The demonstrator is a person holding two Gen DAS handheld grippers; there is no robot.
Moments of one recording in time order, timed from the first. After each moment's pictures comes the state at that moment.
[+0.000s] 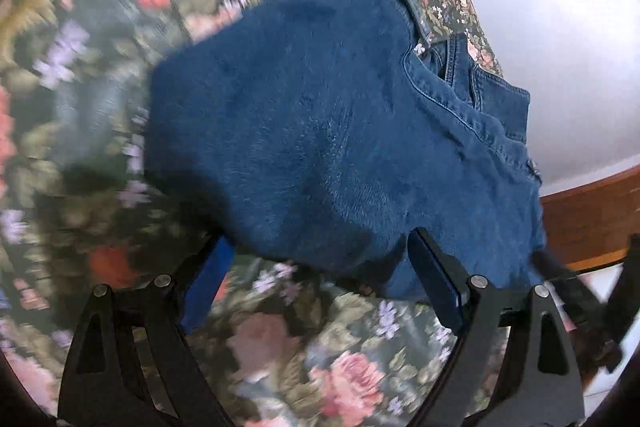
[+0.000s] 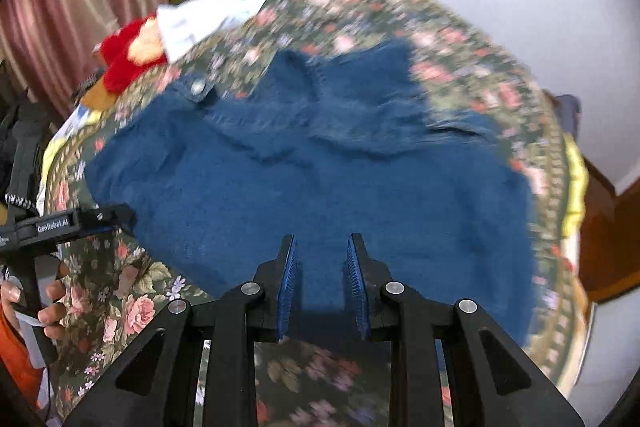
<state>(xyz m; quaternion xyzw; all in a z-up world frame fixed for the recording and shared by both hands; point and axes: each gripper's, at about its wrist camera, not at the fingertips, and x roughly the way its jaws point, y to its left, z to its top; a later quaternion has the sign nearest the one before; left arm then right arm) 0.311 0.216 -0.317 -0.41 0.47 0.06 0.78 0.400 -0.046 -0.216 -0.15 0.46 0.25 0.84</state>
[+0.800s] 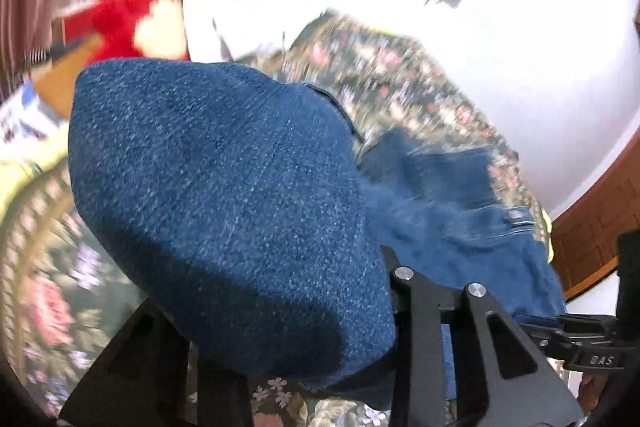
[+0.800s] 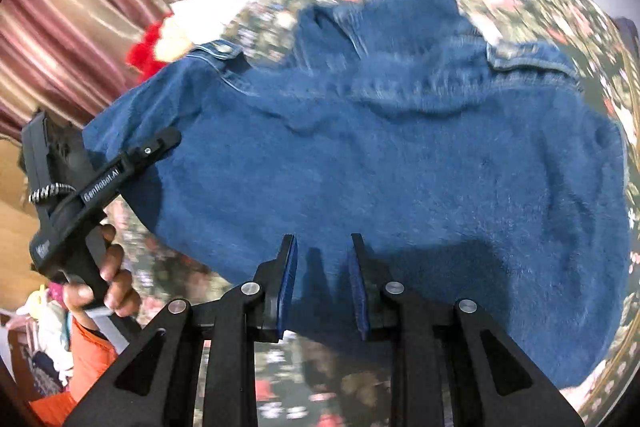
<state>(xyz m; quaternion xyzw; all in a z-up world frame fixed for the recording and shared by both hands) 0.341 0.190 -0.214 -0.24 0.33 0.13 0.90 0.420 -0.032 -0.233 -0.02 0.55 0.34 0.76</state>
